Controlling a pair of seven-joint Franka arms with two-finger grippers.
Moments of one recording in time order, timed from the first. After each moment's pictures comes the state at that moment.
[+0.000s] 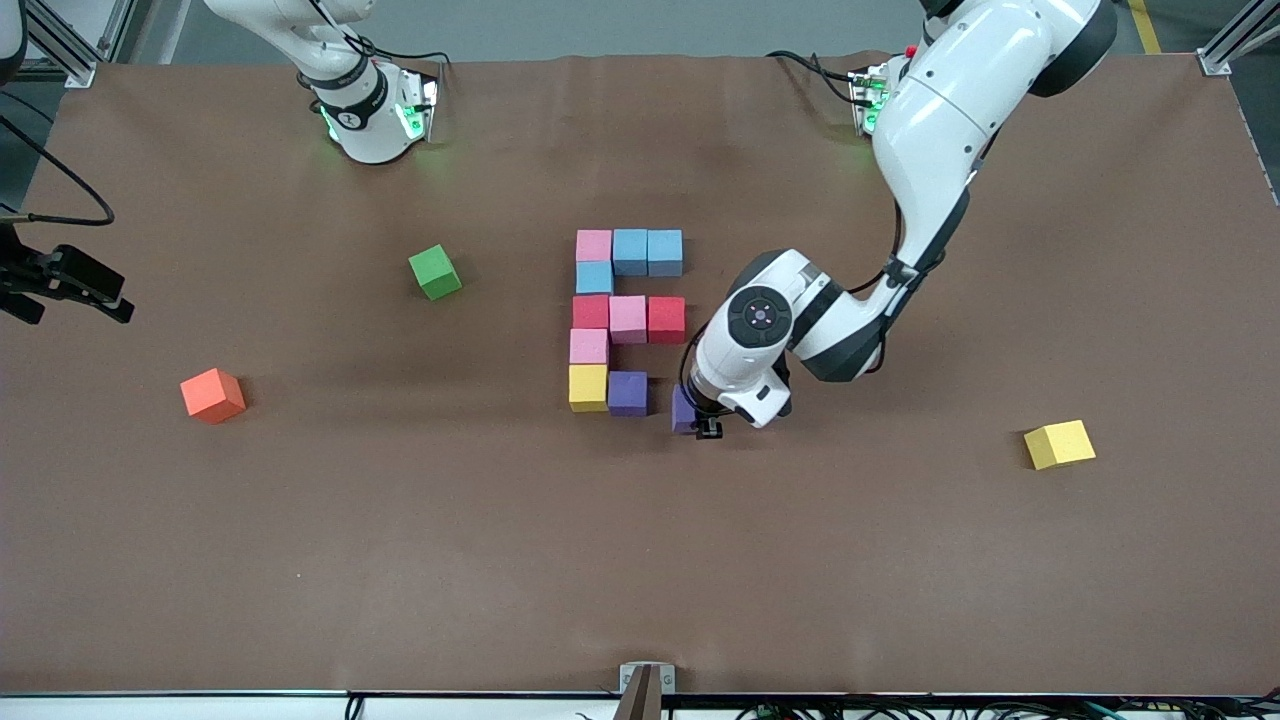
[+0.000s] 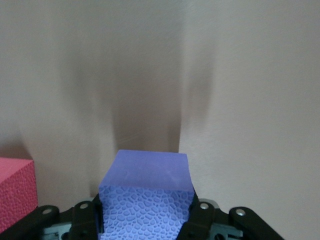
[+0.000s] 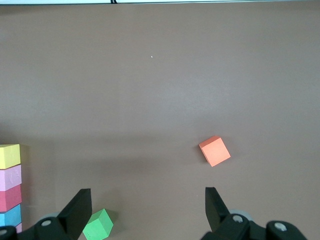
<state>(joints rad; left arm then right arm) -0.32 0.80 -0.40 -1.52 0.25 2.35 -2.41 -0.02 0.04 -0.06 -1.56 0.02 1.69 -0.07</state>
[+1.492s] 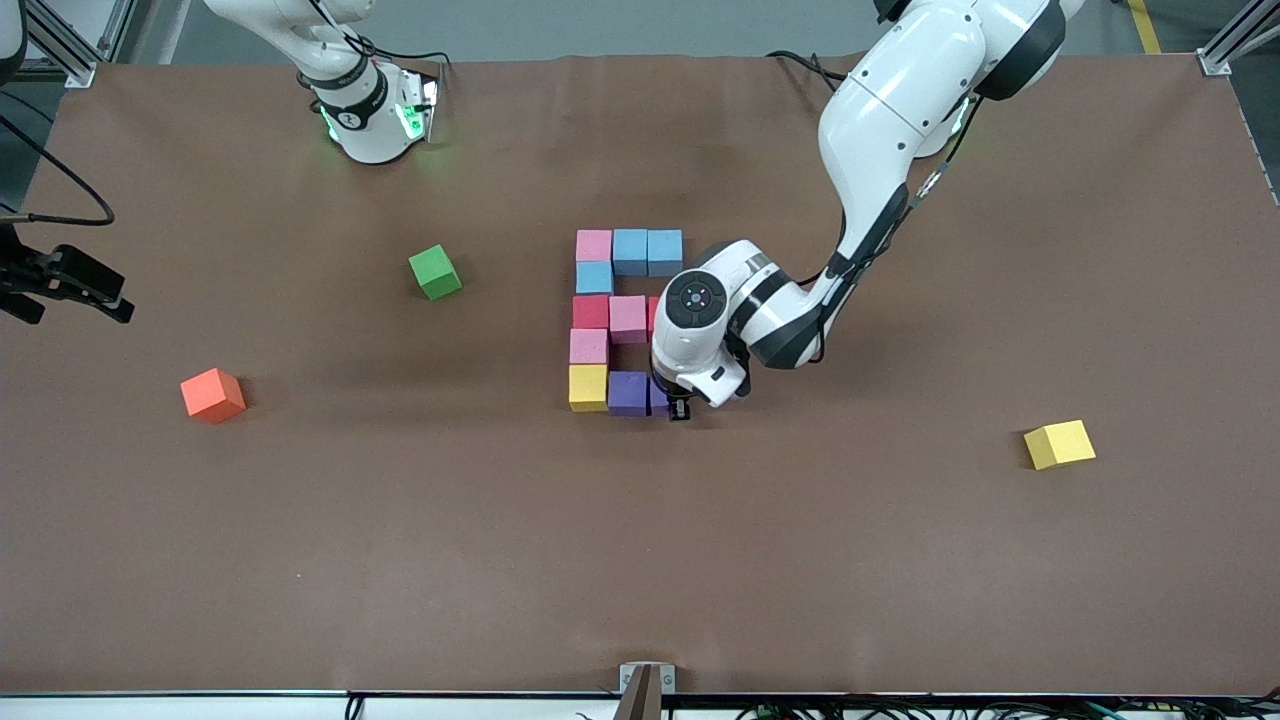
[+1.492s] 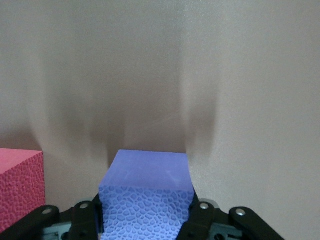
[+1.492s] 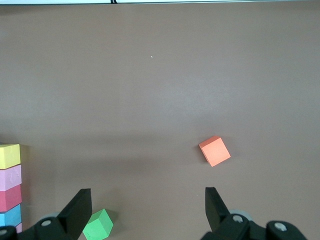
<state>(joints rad) -0.49 0.84 -0.29 -1.48 0.25 2.33 -2.46 -0.02 0.04 -0.06 -1.56 0.02 1.69 -0.07</state>
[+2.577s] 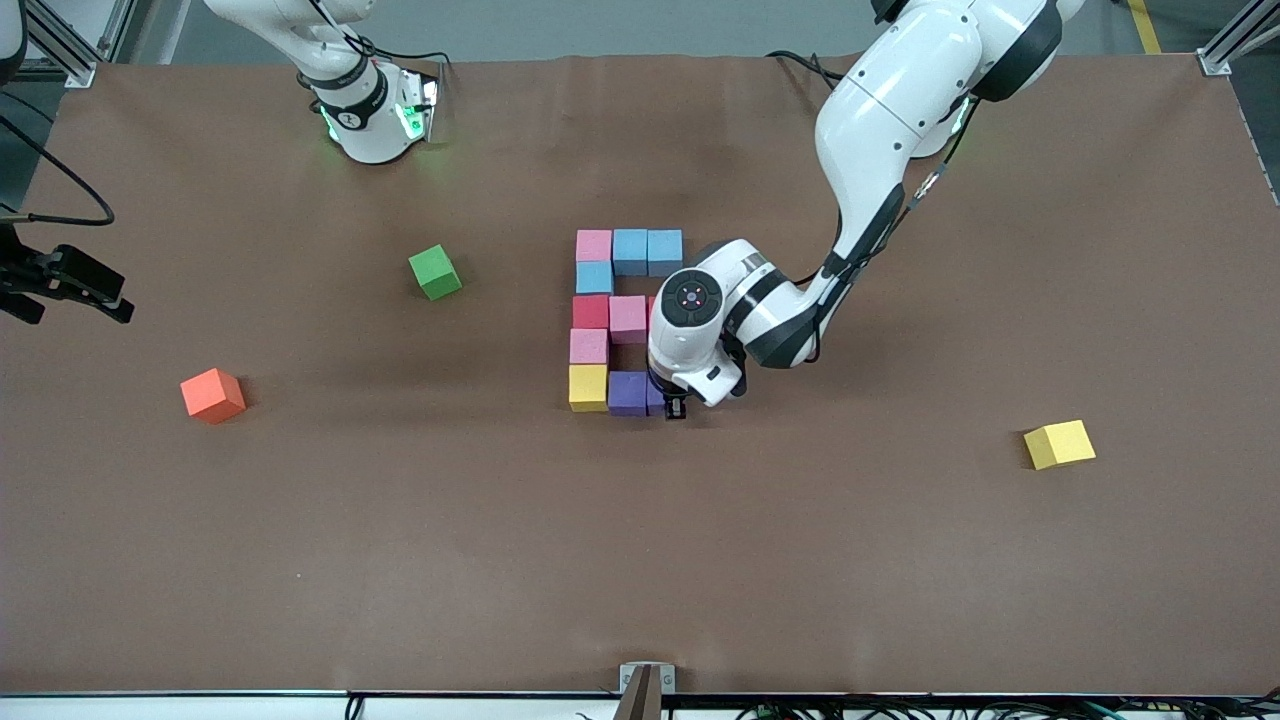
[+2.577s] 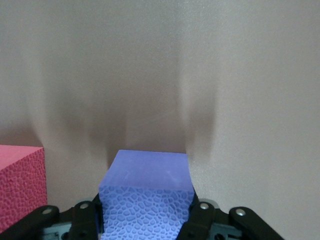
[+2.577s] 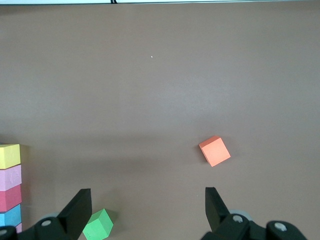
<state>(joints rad) -0.50 0.84 -0.29 -1.47 0.25 2.33 -2.45 -0.02 0.04 -0.06 -1.56 0.02 1.69 -0.07</state>
